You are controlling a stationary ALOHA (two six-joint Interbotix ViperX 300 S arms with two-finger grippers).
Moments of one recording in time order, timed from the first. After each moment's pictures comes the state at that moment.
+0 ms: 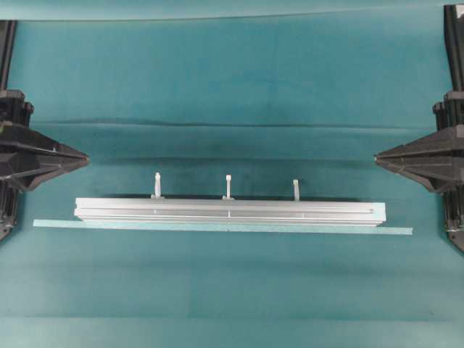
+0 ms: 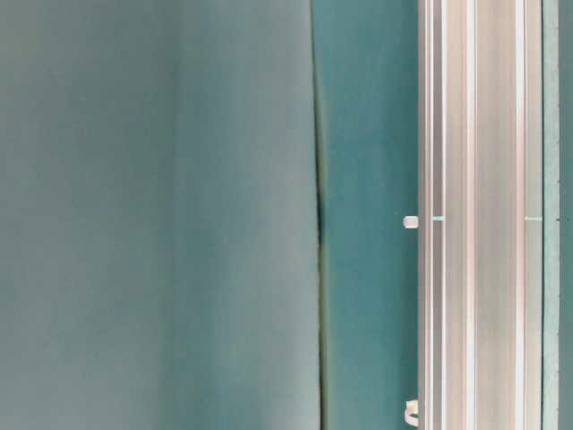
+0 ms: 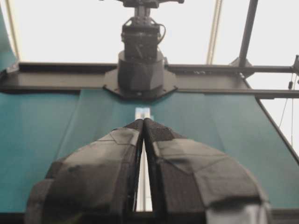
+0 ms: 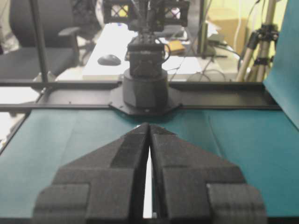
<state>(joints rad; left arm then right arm) 0.00 -0.96 1.17 0.00 -0.29 0.00 0.00 -0.96 1.16 0.00 -0.29 0.01</state>
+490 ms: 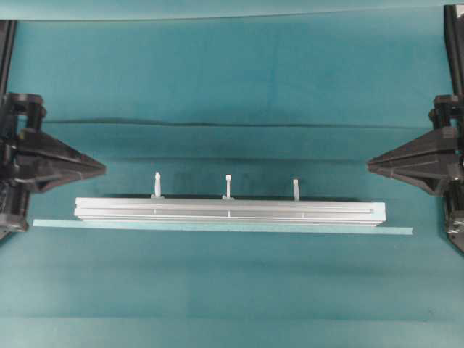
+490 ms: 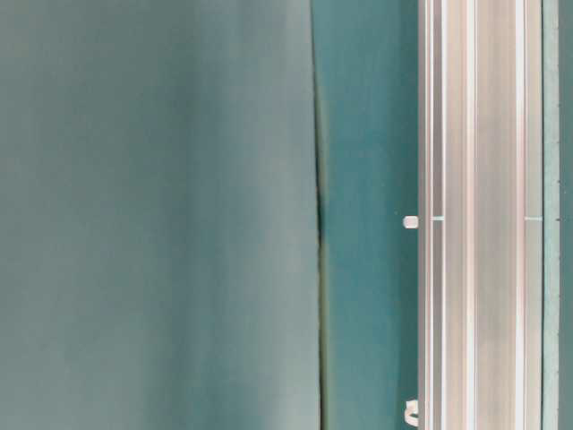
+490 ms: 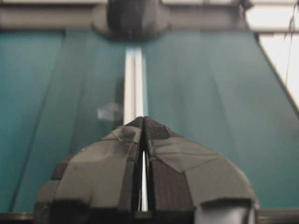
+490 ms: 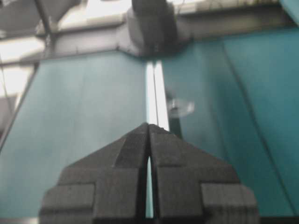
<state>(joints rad) -0.02 -0.85 1.00 0.01 0.06 -0.02 0.00 -0.94 1.04 0.06 0.11 0.10</state>
